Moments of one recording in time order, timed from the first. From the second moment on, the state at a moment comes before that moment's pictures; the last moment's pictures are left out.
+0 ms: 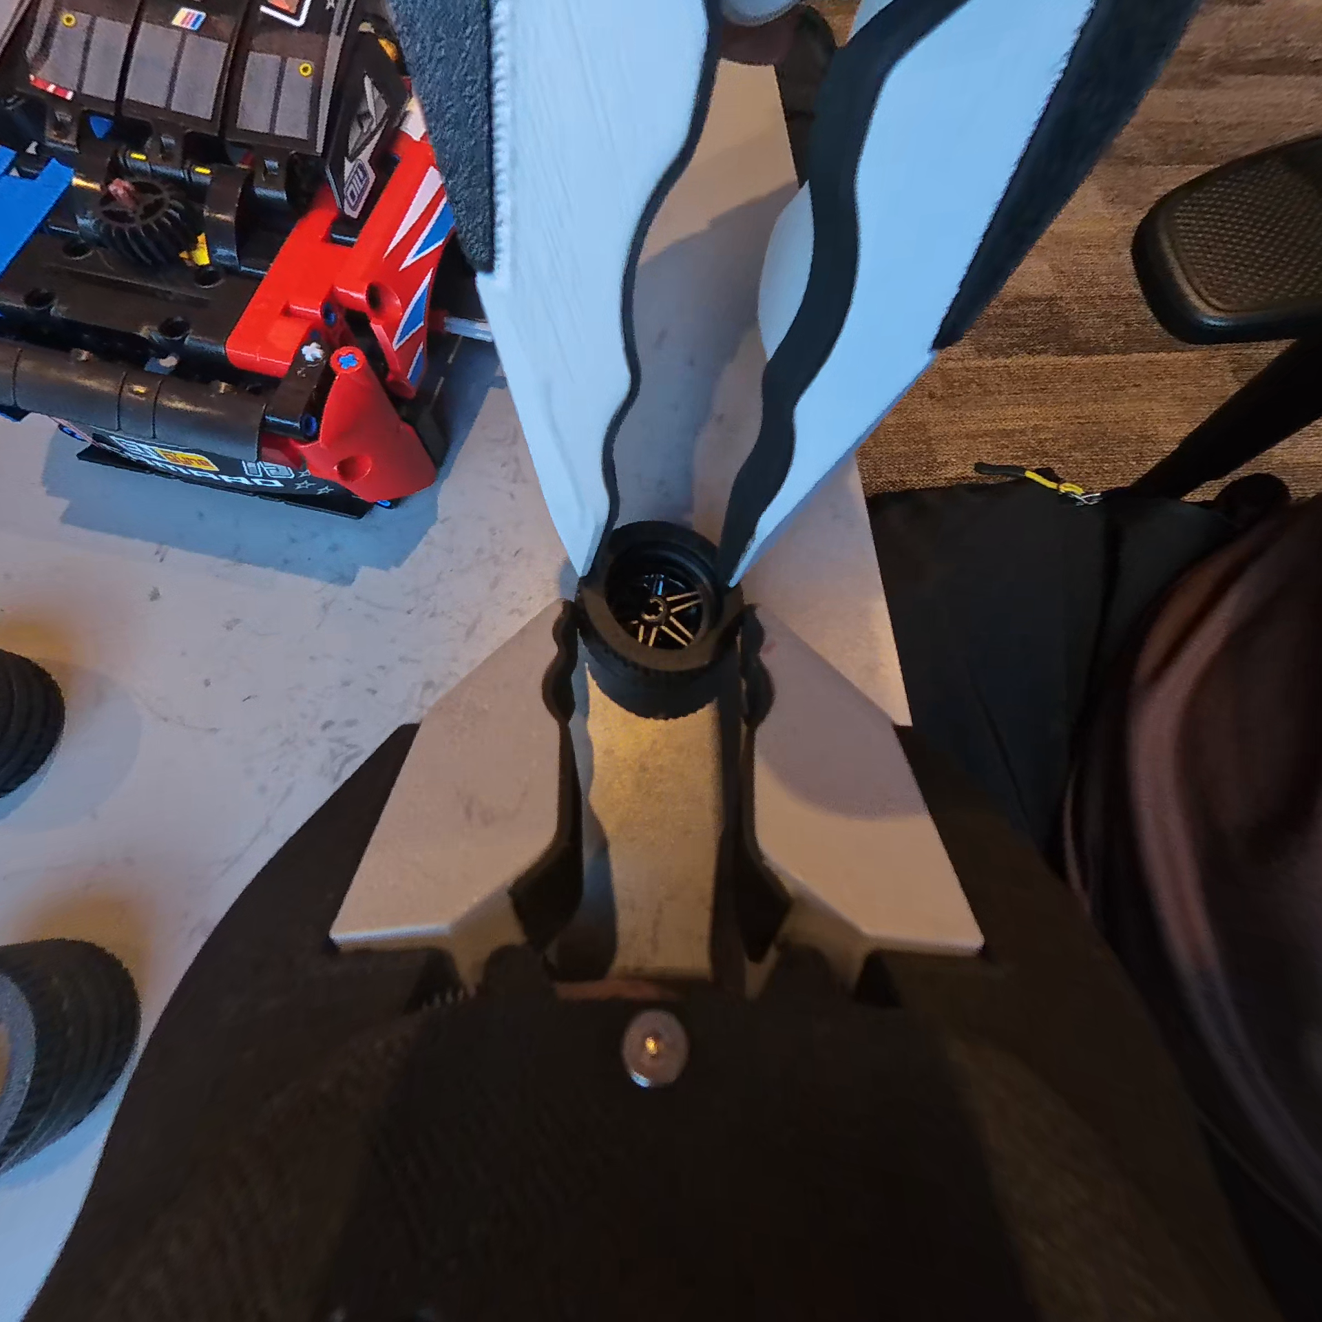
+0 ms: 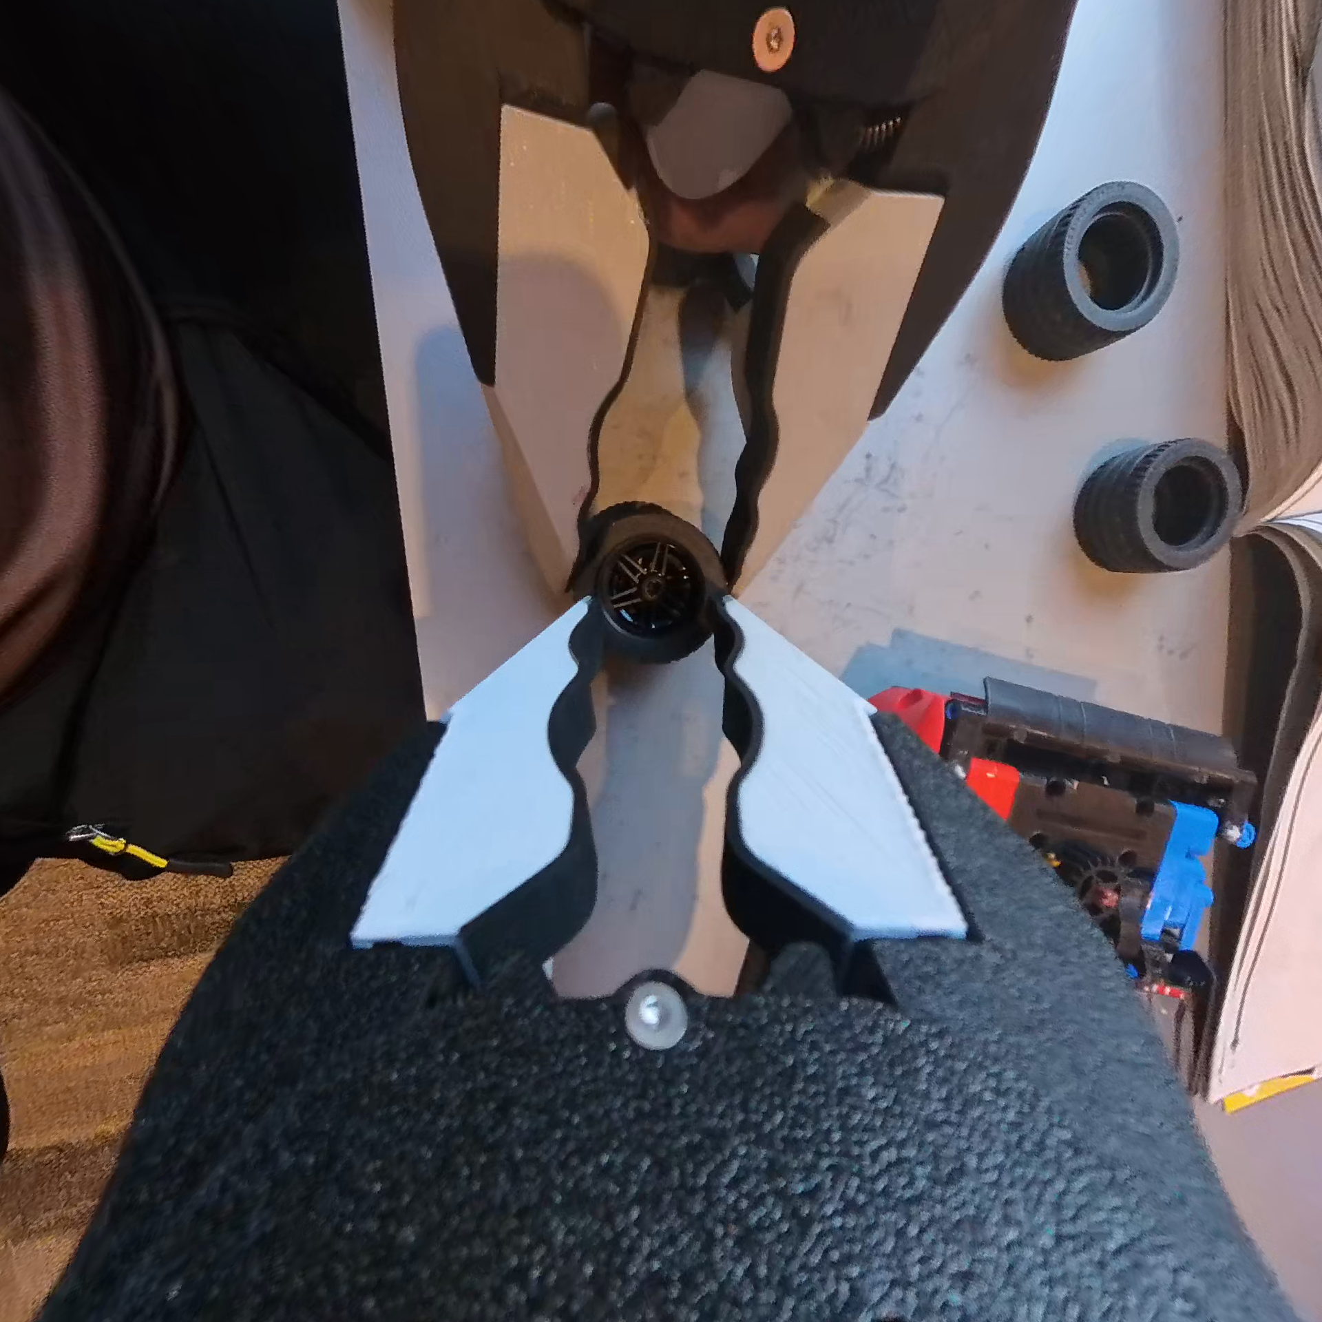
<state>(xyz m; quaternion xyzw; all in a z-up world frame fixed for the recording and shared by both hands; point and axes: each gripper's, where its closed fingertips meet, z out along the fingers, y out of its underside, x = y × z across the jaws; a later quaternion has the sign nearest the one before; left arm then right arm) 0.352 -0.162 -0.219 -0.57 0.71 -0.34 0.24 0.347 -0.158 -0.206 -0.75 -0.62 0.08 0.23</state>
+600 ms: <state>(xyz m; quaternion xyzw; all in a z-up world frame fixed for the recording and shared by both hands) 0.336 -0.155 -0.217 -0.56 0.72 -0.30 0.29 0.336 -0.154 -0.207 -0.73 -0.65 0.06 0.21</state>
